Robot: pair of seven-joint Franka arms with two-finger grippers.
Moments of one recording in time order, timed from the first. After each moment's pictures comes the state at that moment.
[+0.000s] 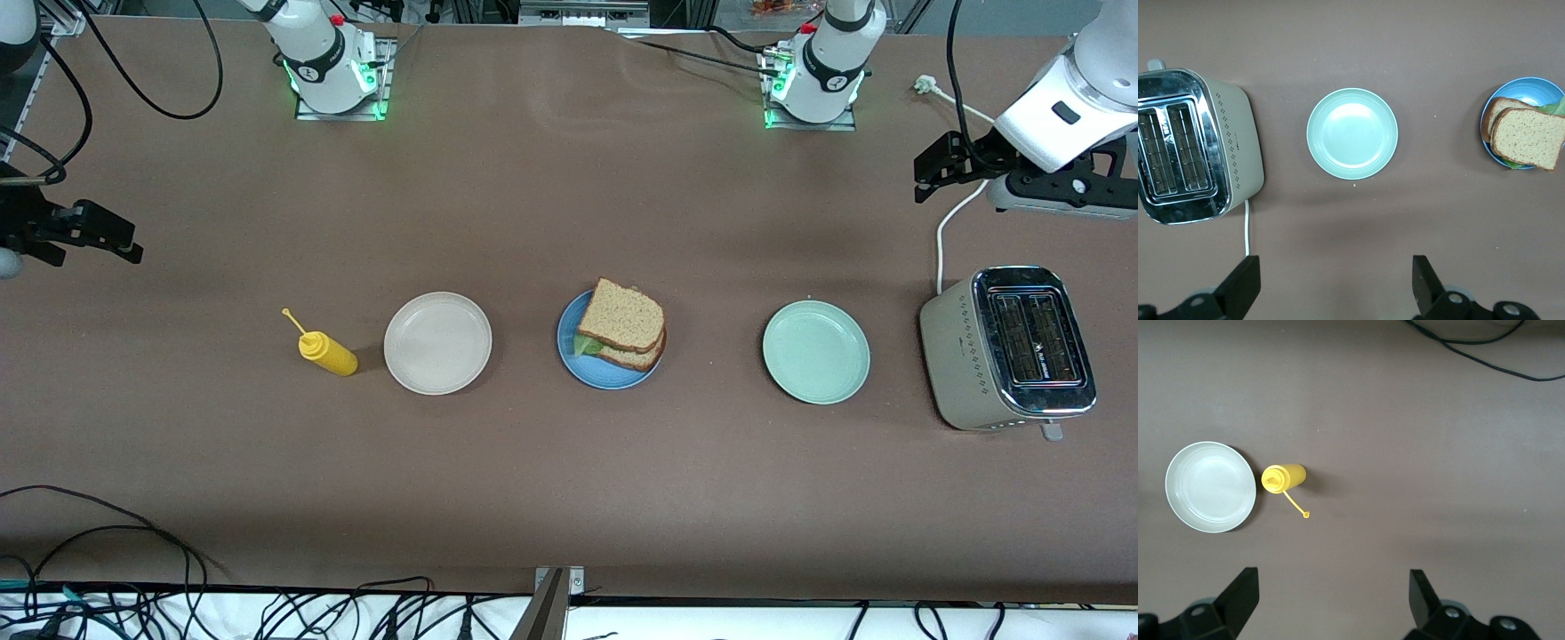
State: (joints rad) left arm 0.00 -0.07 -0.11 -1.67 0.00 1.56 0.00; right arm 0.00 0.10 -0.04 -1.54 0.02 1.68 -0.09
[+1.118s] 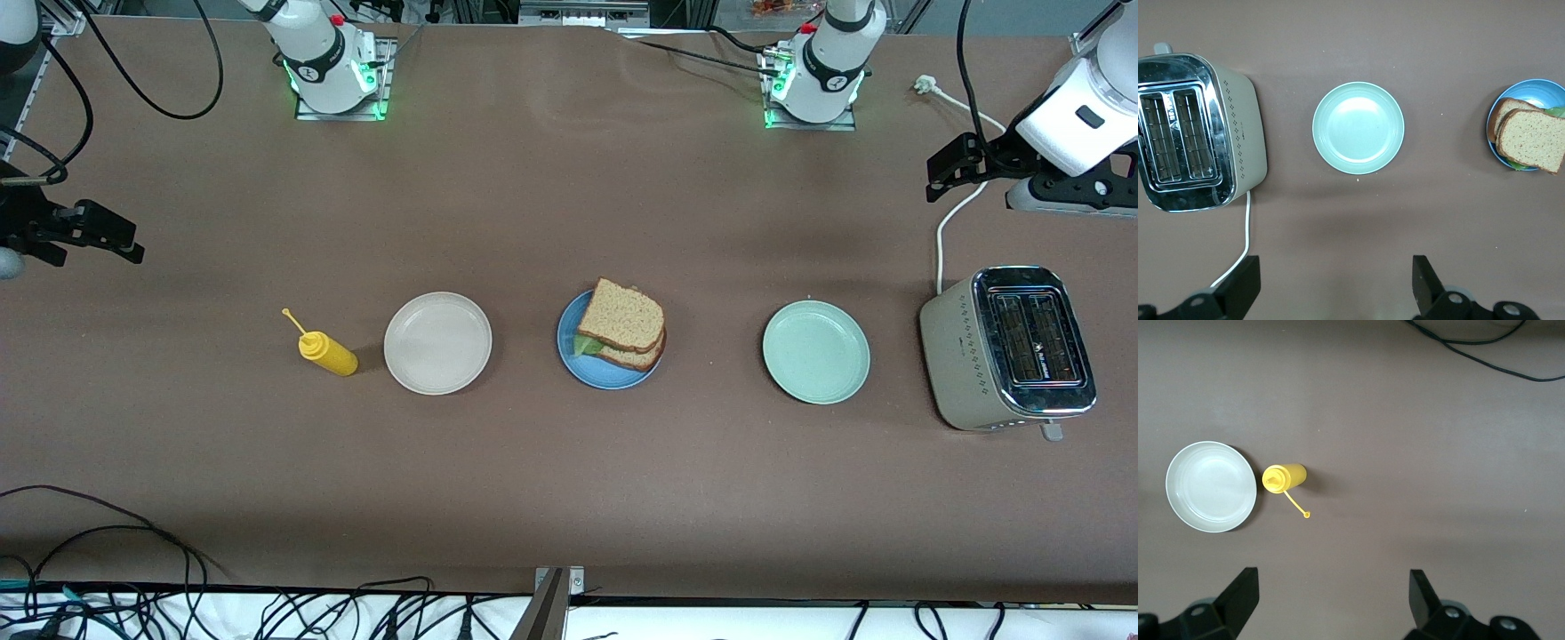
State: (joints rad) left arm 0.02 -0.07 -0.10 -1.67 -0.01 1.55 -0.01; right arm 0.00 0.10 -0.04 -1.54 0.02 1.68 -0.09
